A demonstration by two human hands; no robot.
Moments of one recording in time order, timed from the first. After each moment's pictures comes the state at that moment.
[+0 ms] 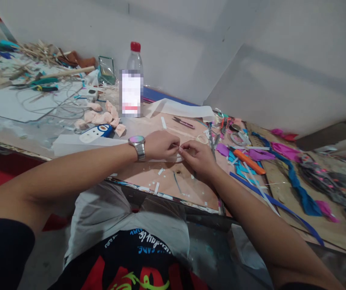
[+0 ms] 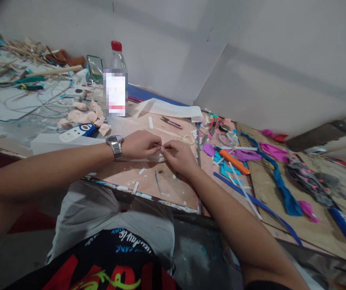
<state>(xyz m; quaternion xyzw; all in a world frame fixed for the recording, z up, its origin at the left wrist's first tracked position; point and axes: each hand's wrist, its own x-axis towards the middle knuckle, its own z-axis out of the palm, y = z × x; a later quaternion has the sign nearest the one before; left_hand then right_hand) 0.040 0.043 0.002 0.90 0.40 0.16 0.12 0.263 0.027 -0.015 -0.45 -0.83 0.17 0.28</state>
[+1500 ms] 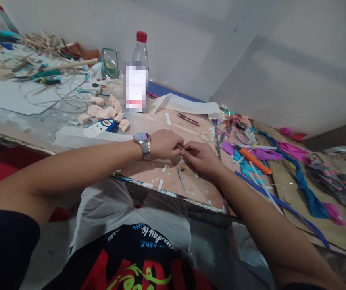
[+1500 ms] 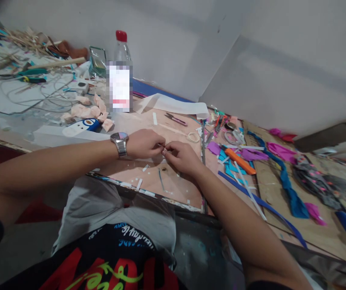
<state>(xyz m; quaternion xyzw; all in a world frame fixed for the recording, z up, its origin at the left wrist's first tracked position) 0.042 0.037 0.000 0.90 0.40 0.13 0.10 0.264 0.030 -0.016 -0.42 -0.85 0.24 0.19</state>
